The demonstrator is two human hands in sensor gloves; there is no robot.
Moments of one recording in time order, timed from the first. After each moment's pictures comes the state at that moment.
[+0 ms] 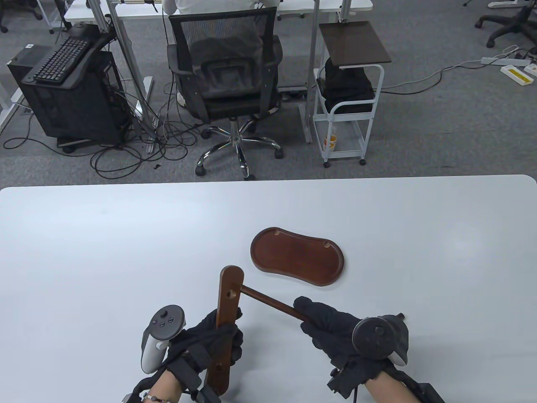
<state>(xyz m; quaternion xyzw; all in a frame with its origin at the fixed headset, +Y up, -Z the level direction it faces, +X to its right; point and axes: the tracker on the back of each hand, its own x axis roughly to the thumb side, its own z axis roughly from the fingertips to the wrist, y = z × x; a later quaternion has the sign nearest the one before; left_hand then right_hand) -0.198 -0.748 -0.278 -0.24 -0.14 0.59 0.76 0.134 -0.698 -0.263 0.26 -0.09 0.88 0.39</state>
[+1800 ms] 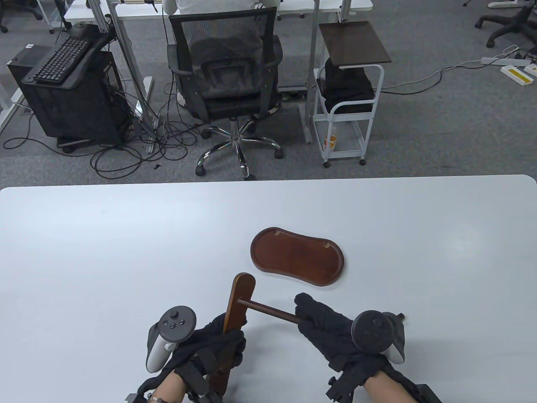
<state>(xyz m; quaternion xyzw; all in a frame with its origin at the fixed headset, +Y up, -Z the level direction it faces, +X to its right) -0.193 -0.751 -0.277 -0.24 -0.13 0.52 0.81 0.135 -0.707 -0.268 0.25 -0.01 0.86 0.45</state>
